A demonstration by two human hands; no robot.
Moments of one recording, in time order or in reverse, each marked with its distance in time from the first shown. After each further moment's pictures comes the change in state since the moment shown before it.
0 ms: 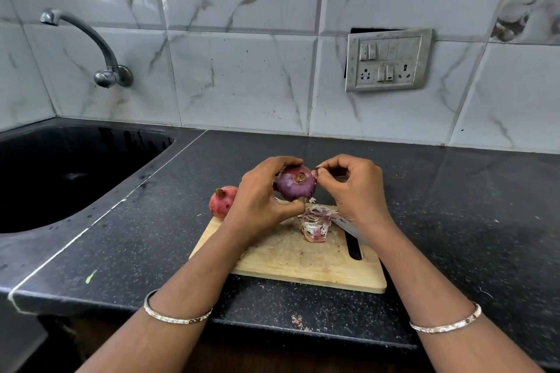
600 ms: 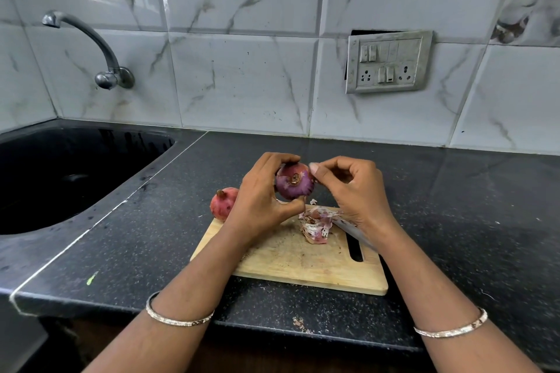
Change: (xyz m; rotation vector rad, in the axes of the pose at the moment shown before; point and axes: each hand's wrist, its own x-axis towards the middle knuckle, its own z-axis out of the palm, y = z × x) left_hand 0.001 -0.004 0.003 -0.004 0.052 0.037; right_hand -0.003 -0.007 -0.004 0.162 -0.068 0.091
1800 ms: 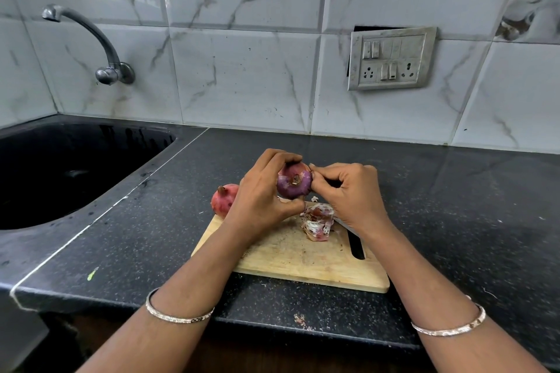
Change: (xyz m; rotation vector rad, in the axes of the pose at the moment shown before) left_hand -0.001 0.000 -0.004 0.105 -0.039 0.038; right_hand -0.004 0.008 0.008 -0.199 -0.013 -0.239
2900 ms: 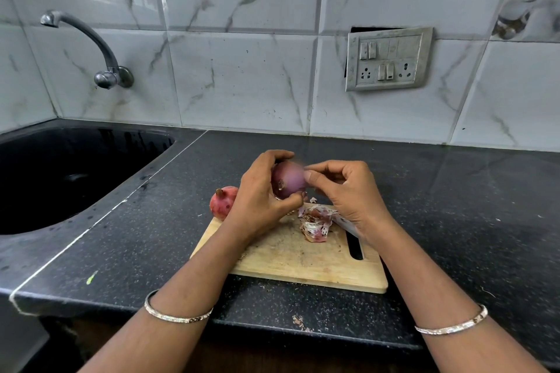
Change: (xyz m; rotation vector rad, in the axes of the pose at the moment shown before) left_hand 0.000 0.006 0.001 -0.117 0.015 -0.155; right_hand 0.004 0.000 -0.003 0.333 -0.099 0.326
